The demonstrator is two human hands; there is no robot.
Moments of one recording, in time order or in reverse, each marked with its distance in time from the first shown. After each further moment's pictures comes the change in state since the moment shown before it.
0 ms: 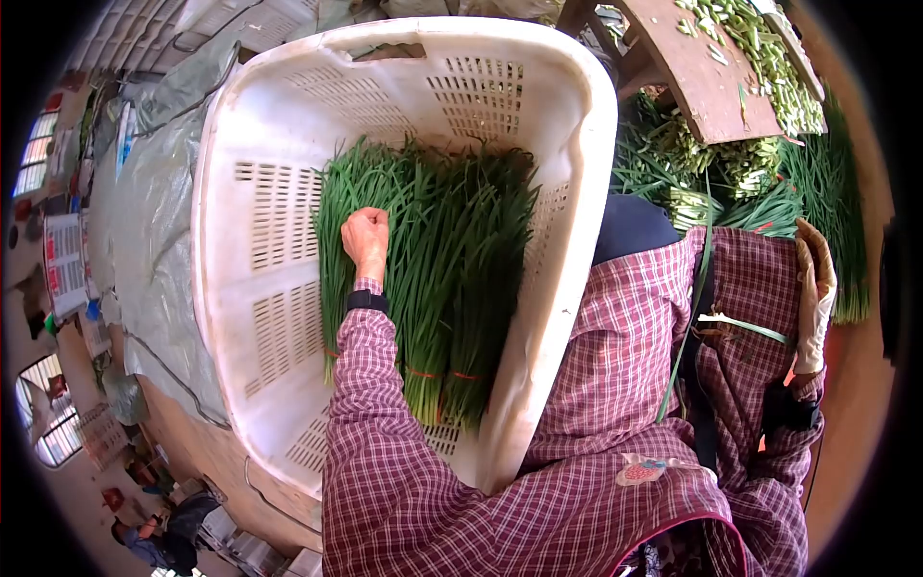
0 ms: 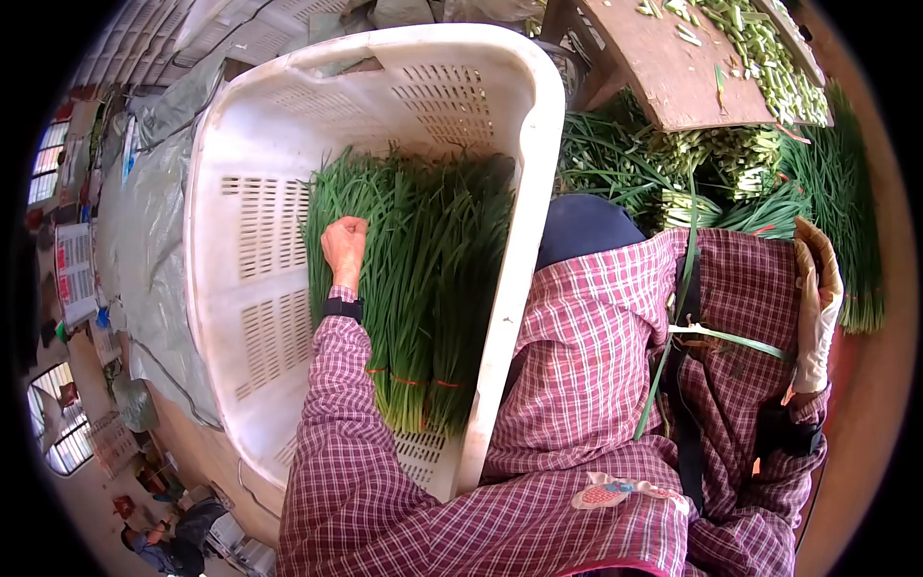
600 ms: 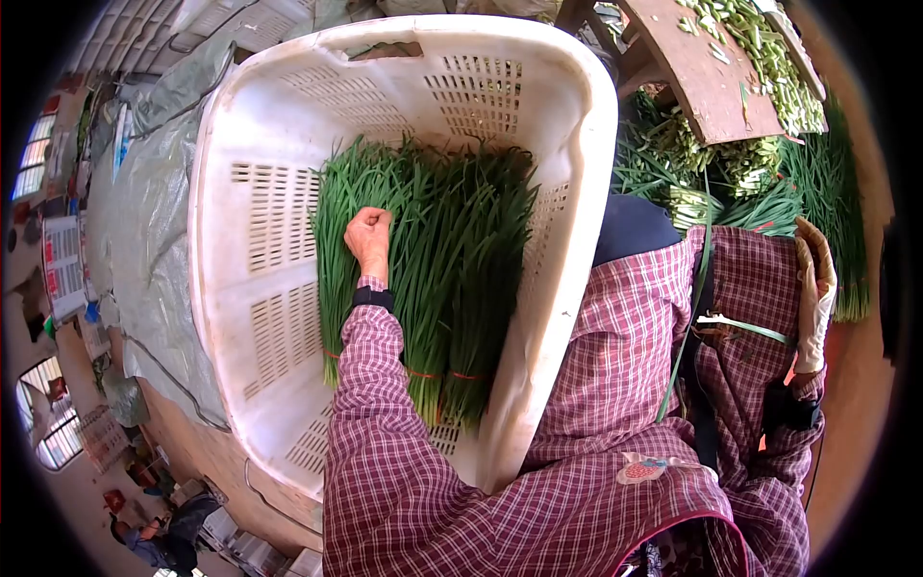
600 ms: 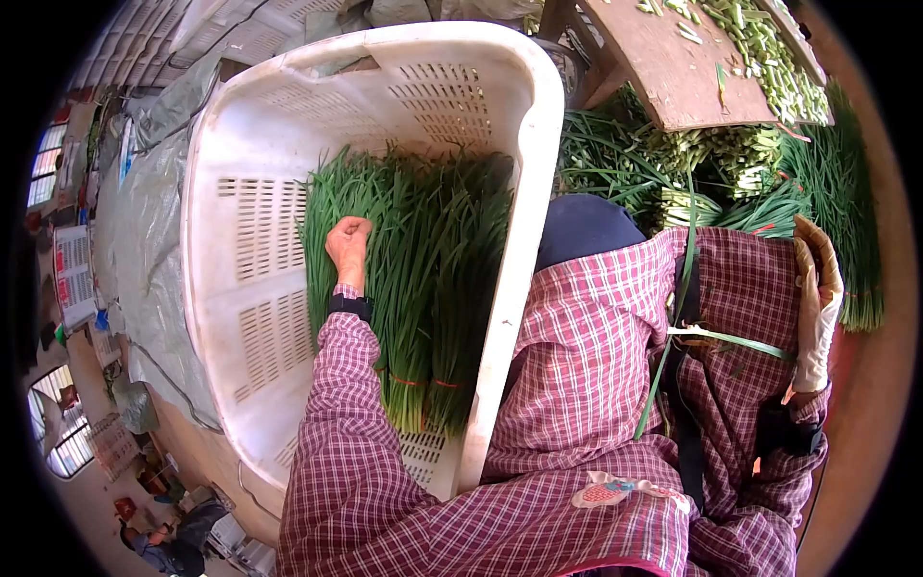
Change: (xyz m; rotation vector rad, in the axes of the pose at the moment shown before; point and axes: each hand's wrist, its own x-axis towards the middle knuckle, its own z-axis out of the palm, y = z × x) left_hand -0.001 -0.017 0.025 -0.413 0.015 -0.128; right_hand 0.000 0.000 0.001 0.062 -0.037 -0.020
